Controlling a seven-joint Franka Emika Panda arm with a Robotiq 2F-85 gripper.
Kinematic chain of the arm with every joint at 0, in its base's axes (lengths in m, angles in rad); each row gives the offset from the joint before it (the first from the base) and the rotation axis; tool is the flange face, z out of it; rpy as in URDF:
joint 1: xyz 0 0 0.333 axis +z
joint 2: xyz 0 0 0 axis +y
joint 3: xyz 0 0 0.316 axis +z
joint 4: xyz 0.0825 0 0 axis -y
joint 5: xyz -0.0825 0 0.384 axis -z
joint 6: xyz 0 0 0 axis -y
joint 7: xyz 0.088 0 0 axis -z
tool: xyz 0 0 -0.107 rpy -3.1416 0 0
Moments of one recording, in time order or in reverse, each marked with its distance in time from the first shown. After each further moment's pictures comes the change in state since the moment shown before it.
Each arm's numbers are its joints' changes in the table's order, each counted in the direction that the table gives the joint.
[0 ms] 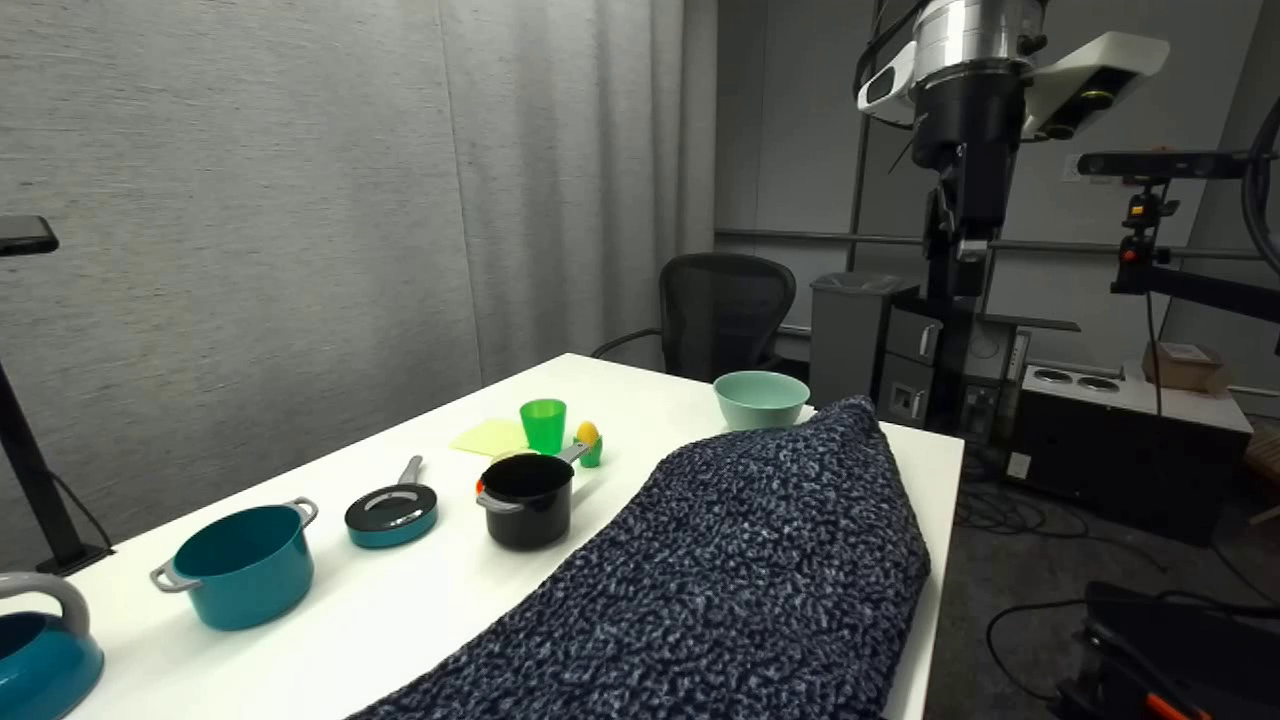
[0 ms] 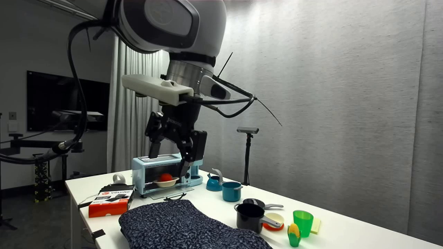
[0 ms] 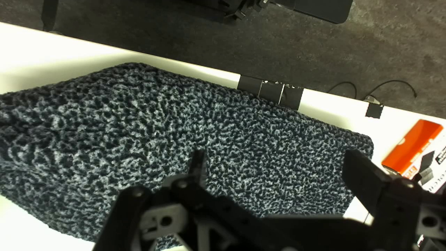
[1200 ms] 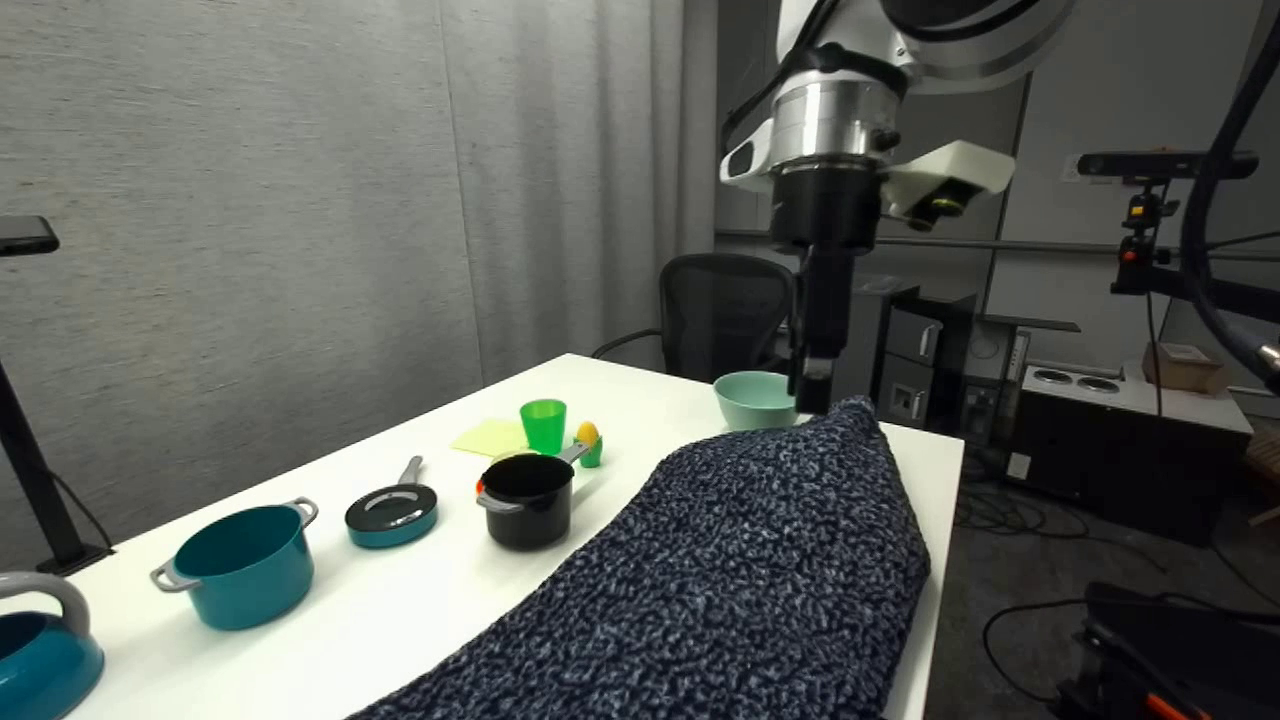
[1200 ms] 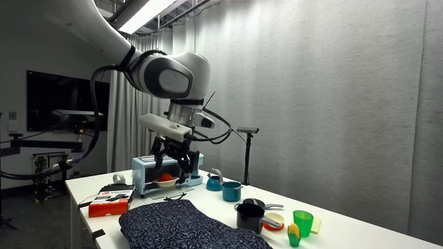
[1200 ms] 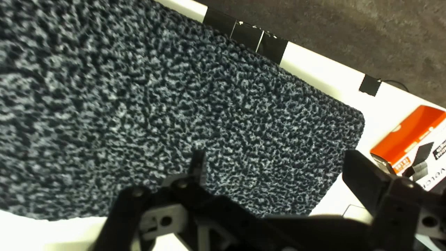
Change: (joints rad) arm 0.073 0.241 0.189 0.035 -0.133 0.263 0.015
